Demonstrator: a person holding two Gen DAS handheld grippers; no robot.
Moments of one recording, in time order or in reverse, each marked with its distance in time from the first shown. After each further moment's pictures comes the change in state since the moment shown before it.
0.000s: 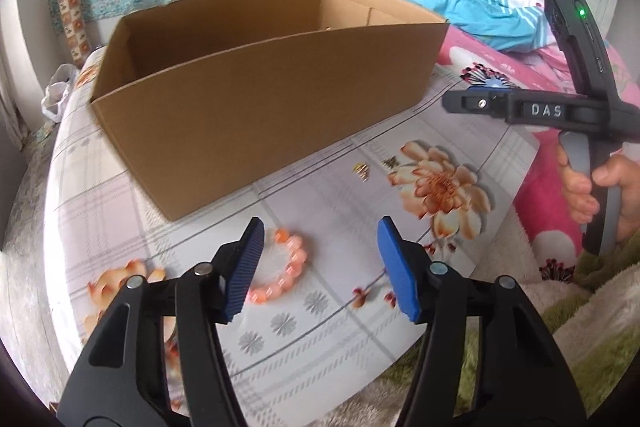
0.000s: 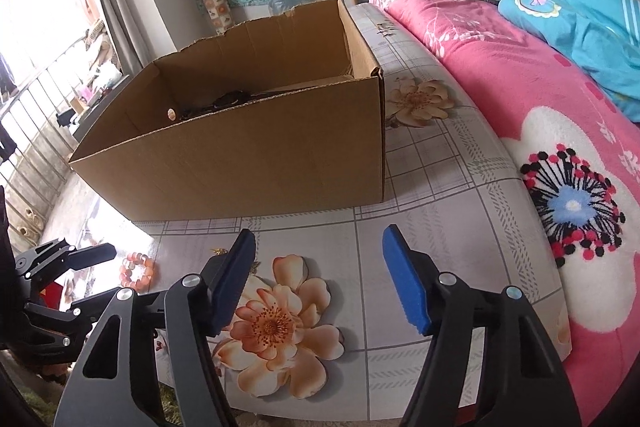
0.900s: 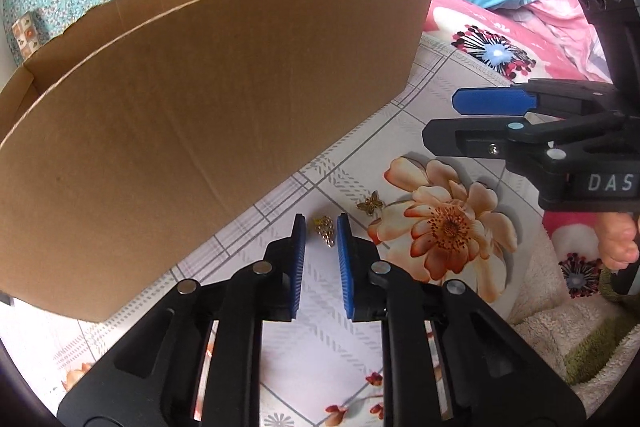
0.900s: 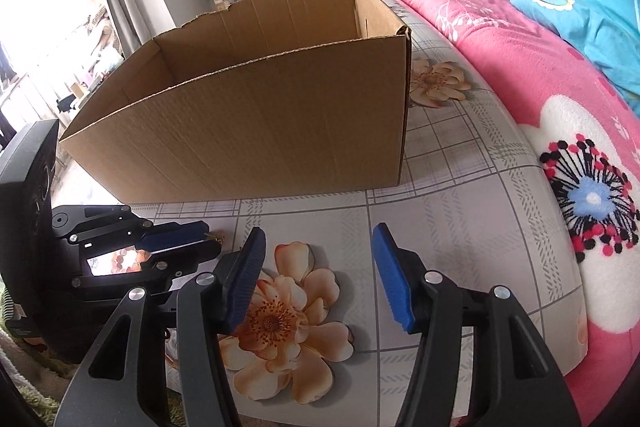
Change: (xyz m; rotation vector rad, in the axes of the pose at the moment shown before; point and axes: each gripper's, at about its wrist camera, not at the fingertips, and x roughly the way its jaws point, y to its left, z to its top) left arm 0.079 -0.032 0.035 0.137 0.092 -0.018; right arm 0.020 0.004 -0.003 -0.019 0.045 0.006
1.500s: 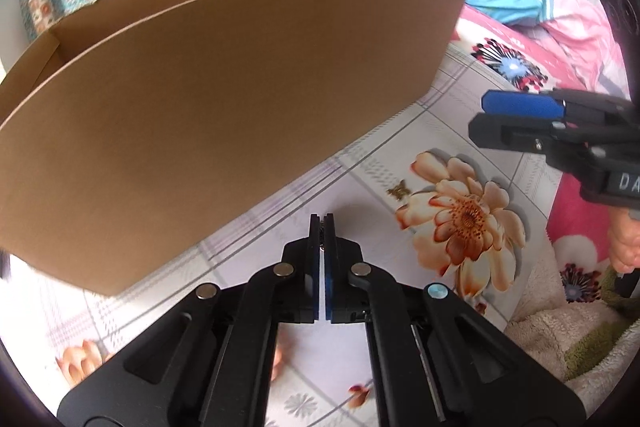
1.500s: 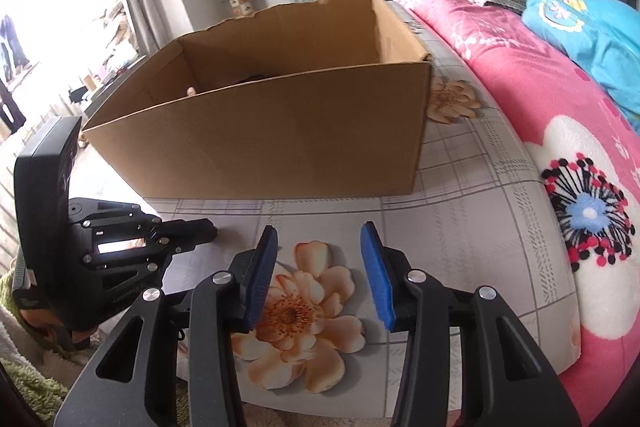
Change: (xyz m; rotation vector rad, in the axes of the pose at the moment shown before) left arm -0.013 0.026 -0.017 -0.104 -0.011 0.007; right arm -0.014 0.014 -0.004 -0.073 -0.028 0.032
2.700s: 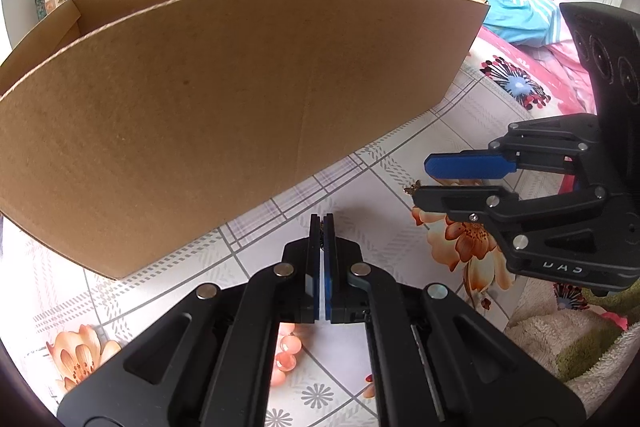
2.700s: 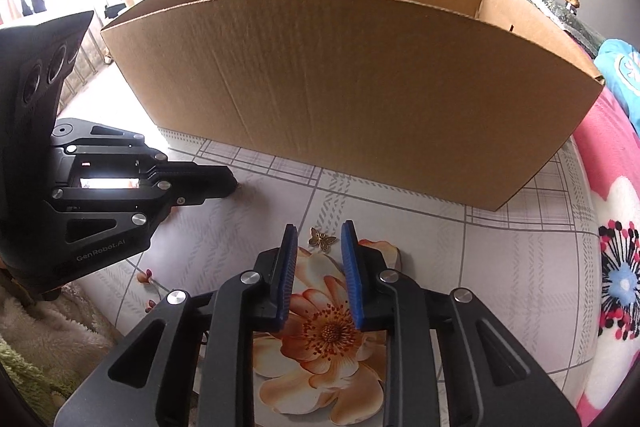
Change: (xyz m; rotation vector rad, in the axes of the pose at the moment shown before) left arm -0.004 0.014 -0.004 -0.059 -0.019 -0.023; right arm 0.045 0.040 0.003 -0.258 0.146 0.040
